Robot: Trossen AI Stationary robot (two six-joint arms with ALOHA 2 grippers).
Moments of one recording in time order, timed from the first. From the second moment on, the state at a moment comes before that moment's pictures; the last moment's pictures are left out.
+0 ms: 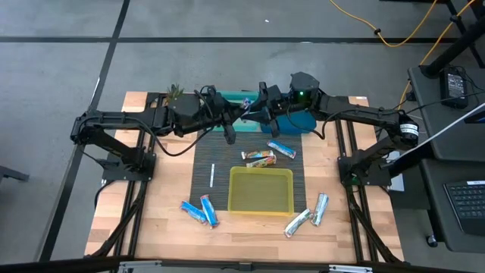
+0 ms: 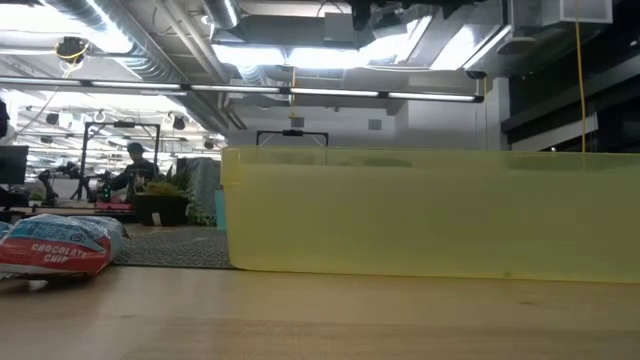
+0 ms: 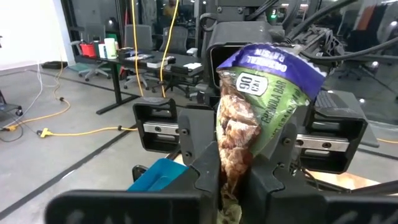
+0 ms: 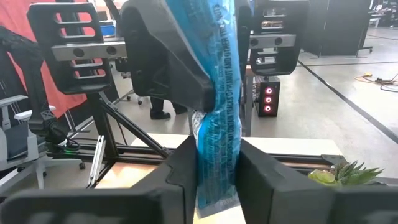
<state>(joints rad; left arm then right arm) 0.03 1.35 1.36 -0.10 -0.40 -0.12 -0.32 1.48 1.28 0.16 -0.55 0.05</state>
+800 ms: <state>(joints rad) -0.20 1.28 1.36 -0.16 -0.50 -0.14 -0.33 1.43 1.28 0.06 -0.54 0.04</state>
